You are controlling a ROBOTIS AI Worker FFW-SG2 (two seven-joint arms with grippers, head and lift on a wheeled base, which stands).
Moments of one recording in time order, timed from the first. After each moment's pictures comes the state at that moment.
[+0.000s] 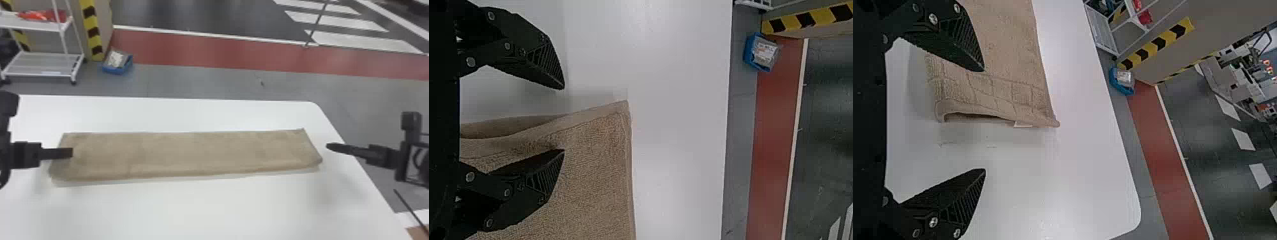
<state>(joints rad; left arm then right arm) -0.25 0.18 0.13 -1.66 -0.15 1.23 -0.53 -0.30 -0.48 -0.55 -1.25 0.14 0.90 1.12</state>
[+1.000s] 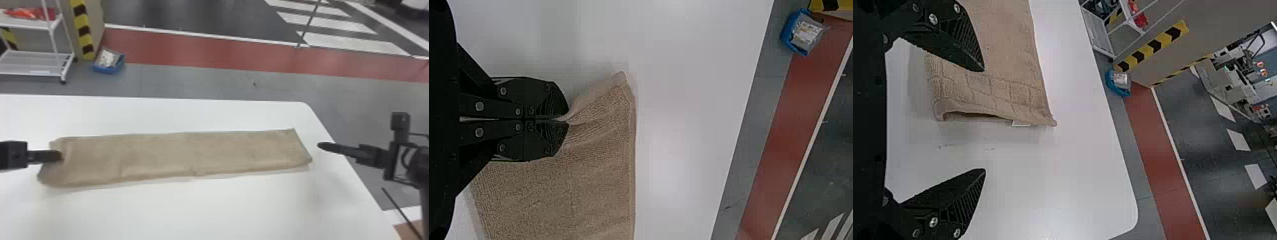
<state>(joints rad) -0.29 0.18 0.19 -1.71 -0.01 1.46 -0.56 -0.30 -0.47 -0.56 -1.27 0.13 0.91 1.13</state>
